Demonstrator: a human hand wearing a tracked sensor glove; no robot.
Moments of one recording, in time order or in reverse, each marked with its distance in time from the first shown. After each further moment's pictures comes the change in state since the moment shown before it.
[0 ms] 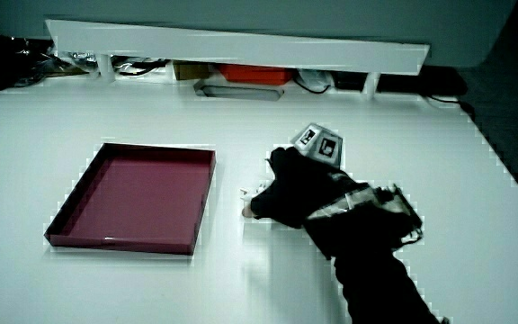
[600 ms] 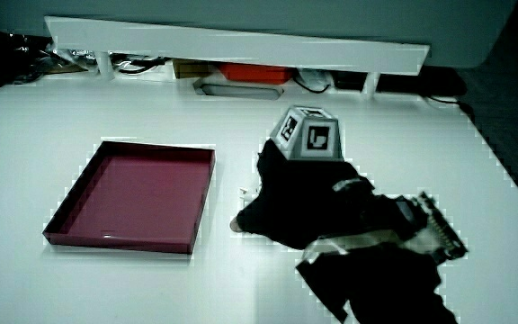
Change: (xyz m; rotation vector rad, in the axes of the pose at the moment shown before) arm -0.067 -0.091 0.010 0.109 -0.307 0.014
